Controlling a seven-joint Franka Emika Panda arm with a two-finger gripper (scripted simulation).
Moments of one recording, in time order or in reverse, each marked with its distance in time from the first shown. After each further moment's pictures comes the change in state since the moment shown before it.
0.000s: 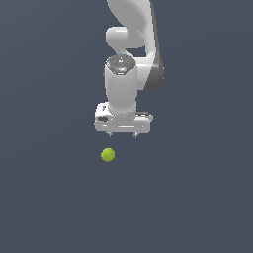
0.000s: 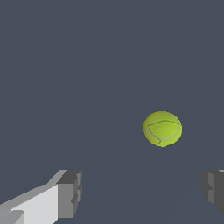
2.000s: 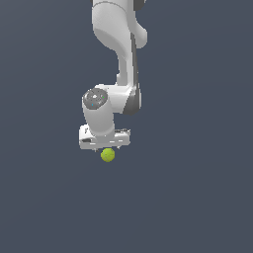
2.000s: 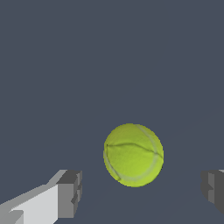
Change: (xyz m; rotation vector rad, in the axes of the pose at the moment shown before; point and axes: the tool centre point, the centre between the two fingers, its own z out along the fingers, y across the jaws) arm 0.016 0.071 0.084 0.003 -0.023 -0.166
